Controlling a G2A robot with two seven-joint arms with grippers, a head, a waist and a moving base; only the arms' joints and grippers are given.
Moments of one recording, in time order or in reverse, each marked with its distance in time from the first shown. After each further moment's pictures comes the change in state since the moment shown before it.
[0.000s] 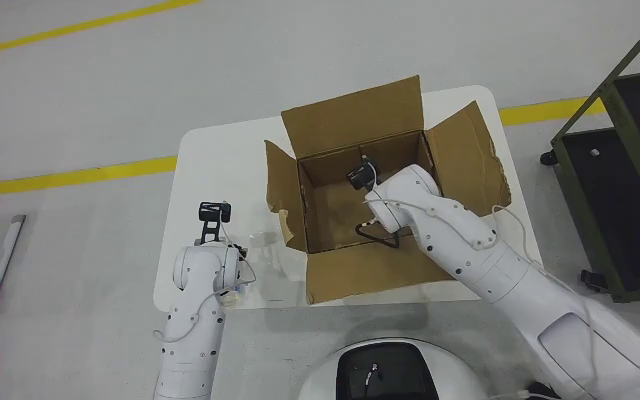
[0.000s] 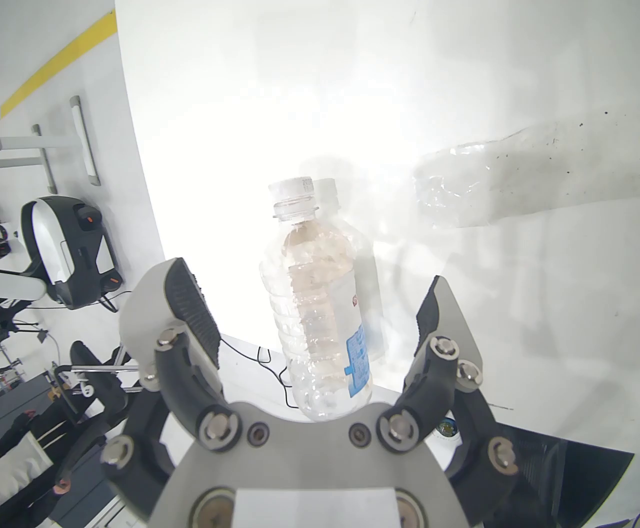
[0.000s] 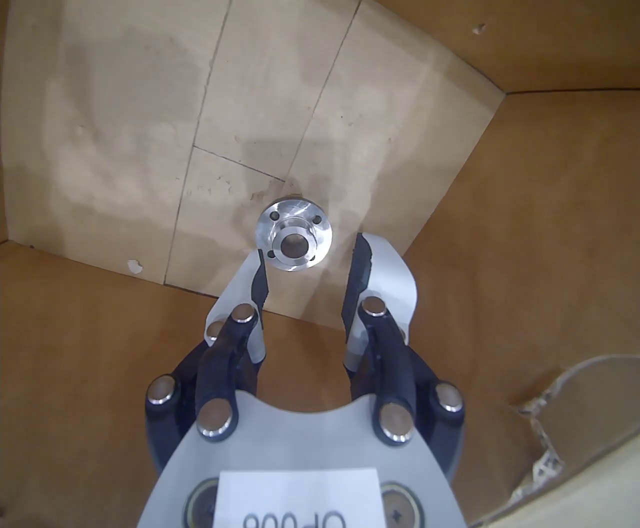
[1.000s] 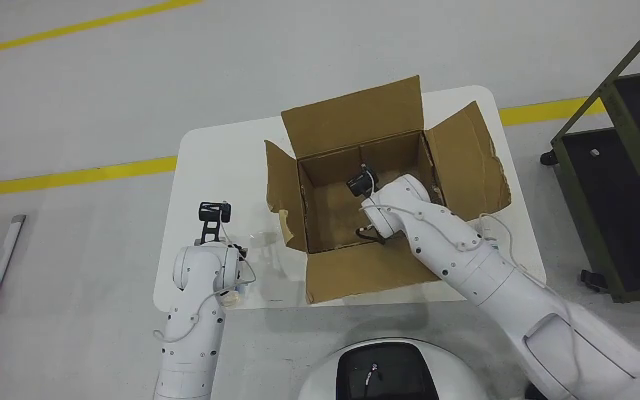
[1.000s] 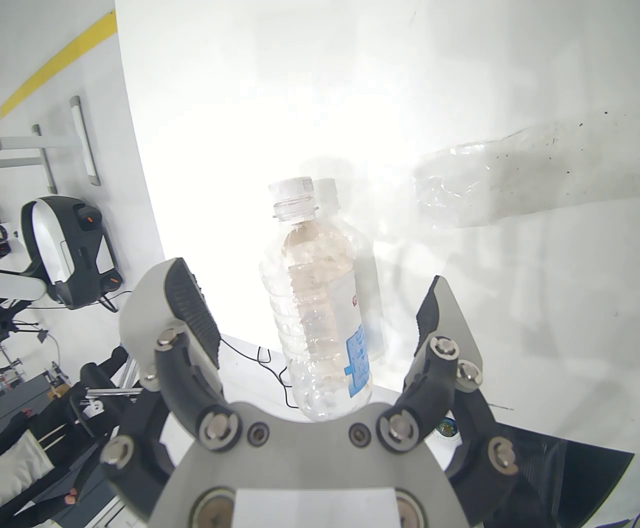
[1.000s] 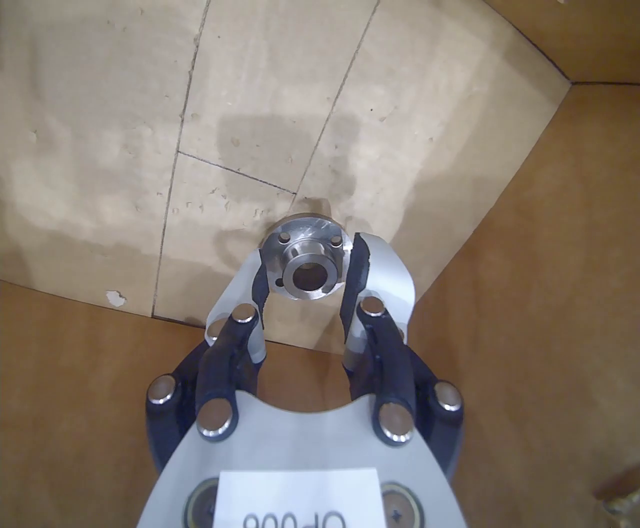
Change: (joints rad) left arm 0.000 0.000 0.000 0.000 0.000 0.000 0.000; right arm -0.018 -0.055 0.008 0.129 -0.030 0.002 -0.087
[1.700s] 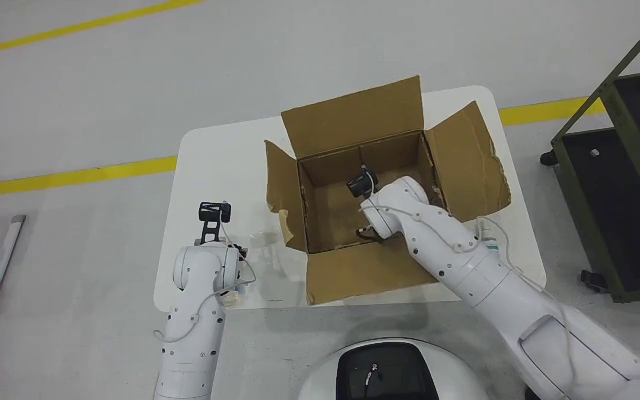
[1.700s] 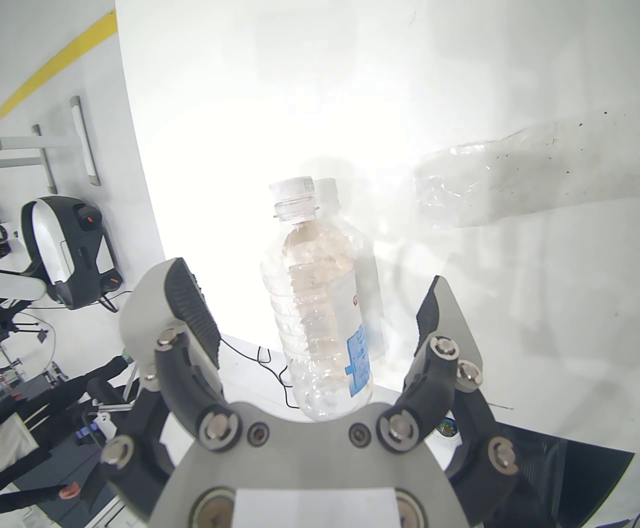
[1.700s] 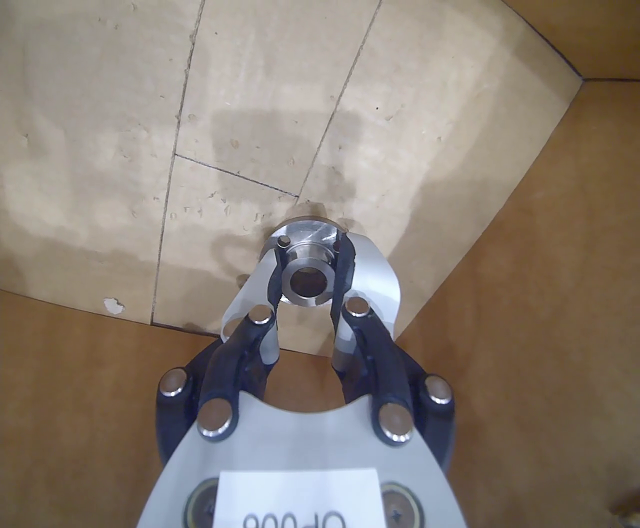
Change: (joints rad) left arm 0.000 0.000 0.000 0.000 0.000 0.000 0.000; right arm -0.013 -0.023 0.037 0.017 -0.030 -0.010 -0.013
